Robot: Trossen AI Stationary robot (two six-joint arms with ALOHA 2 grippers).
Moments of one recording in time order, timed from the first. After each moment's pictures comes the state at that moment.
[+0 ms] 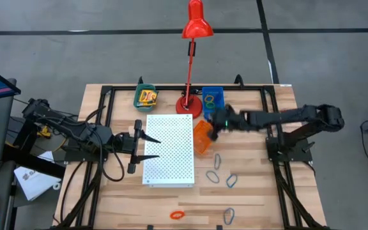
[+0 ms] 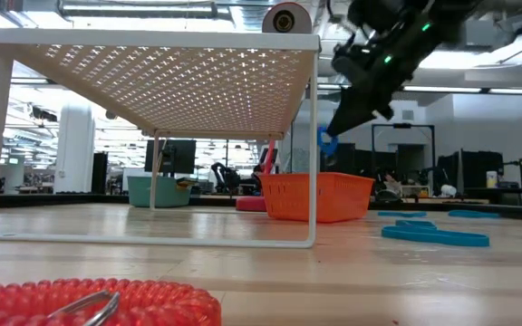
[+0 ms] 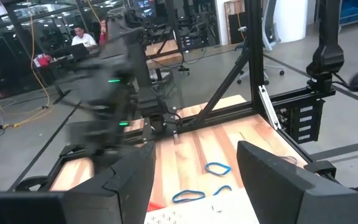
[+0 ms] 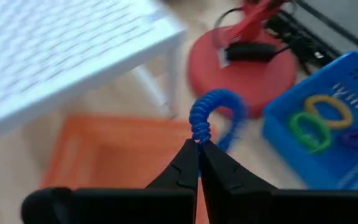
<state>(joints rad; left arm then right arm) -0.42 0.97 0.82 0.05 -0.37 0.19 -0.12 1.36 0.82 -0.23 0.33 0.33</state>
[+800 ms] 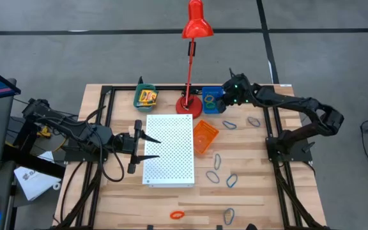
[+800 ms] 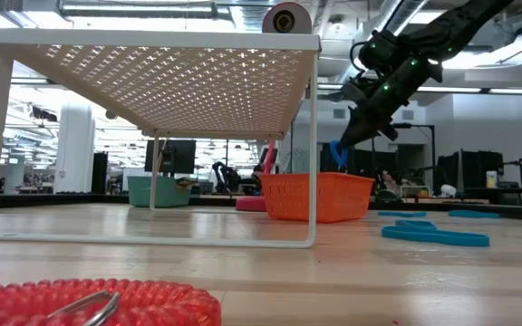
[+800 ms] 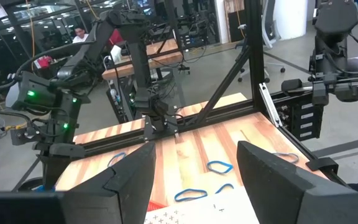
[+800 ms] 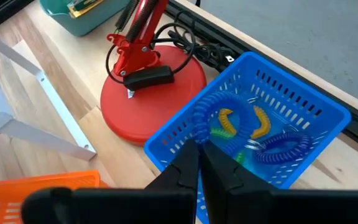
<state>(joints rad) -0.42 0.97 0.82 0.05 -0.37 0.20 -0.66 1.36 0.82 -0.19 -0.11 0.19</state>
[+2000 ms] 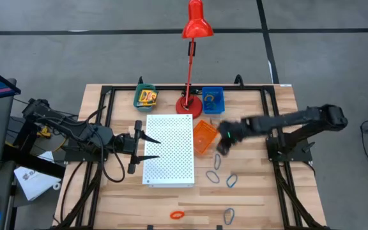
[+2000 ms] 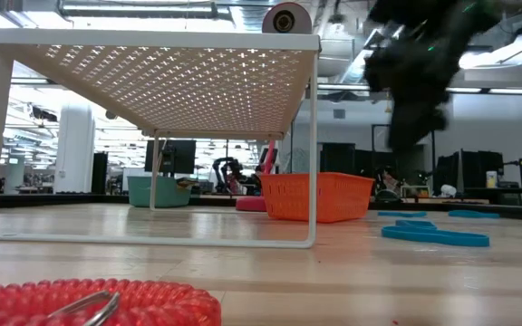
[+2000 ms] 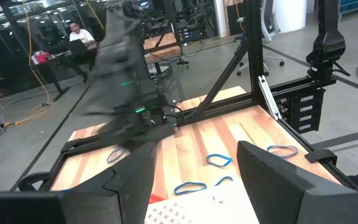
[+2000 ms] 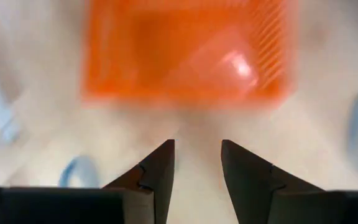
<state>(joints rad) -0.42 0.97 0.82 0.02 -0.37 0.20 0.01 1.32 0.82 -0.60 0.06 0.64</state>
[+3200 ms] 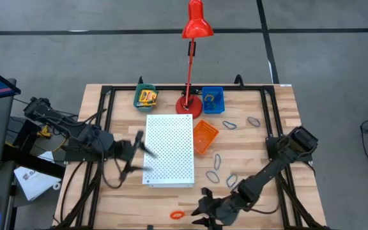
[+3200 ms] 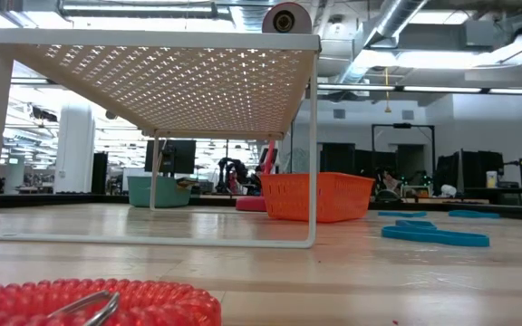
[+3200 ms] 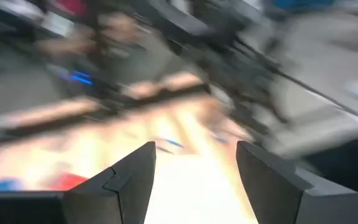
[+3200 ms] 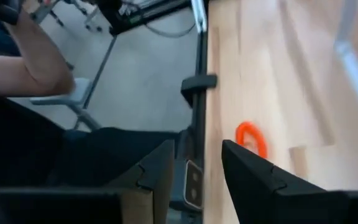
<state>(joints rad) -0.48 0.97 0.84 -0.11 -0.19 0.07 0.73 1.89 1.27 0.08 0.31 0.67</state>
